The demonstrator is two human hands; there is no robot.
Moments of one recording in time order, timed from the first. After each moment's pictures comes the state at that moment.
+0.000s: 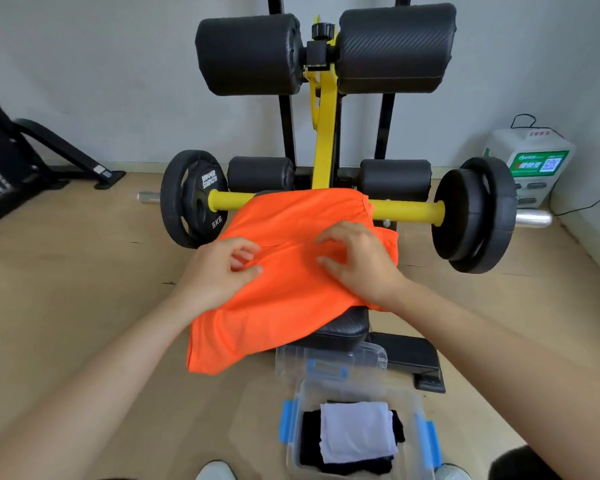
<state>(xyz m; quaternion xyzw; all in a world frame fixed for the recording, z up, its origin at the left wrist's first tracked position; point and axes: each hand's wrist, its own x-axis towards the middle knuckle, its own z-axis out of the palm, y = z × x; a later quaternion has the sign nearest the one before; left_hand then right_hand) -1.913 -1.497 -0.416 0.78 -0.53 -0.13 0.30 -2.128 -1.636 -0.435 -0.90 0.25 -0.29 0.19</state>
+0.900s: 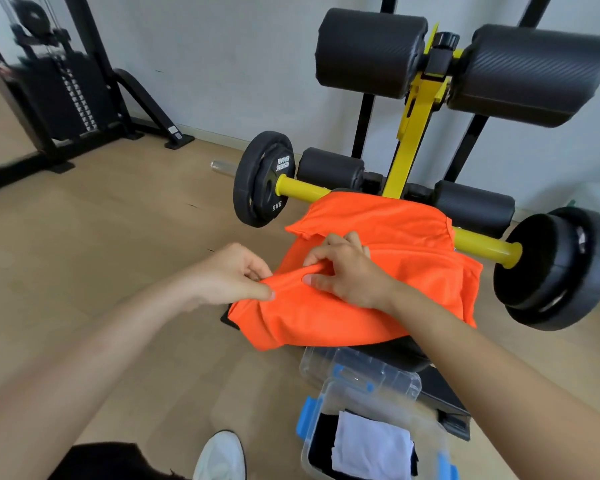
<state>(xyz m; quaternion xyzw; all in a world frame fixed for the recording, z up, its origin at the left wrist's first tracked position) -1.864 -1.409 -0.405 0.75 -0.46 -0.36 0.29 -2.023 -1.582 -0.428 -0.94 0.18 -0.10 0.26</state>
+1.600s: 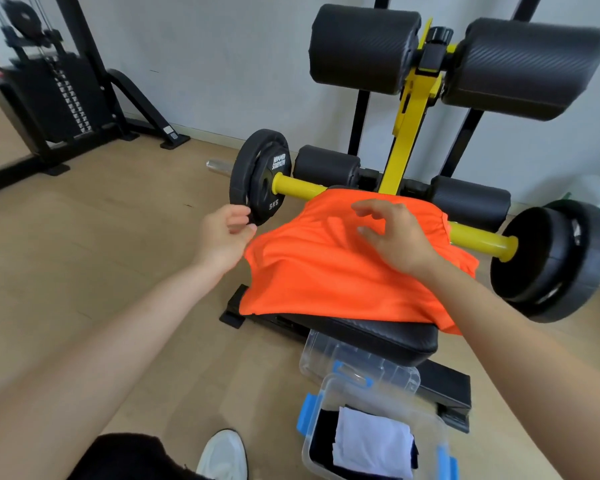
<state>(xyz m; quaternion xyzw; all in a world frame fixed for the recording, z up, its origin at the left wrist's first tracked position) -1.839 -1.457 -0.431 0.79 -0.29 -0.13 0.53 -2.050 -1.649 -0.414 -0.89 0.26 -0.27 0.24</state>
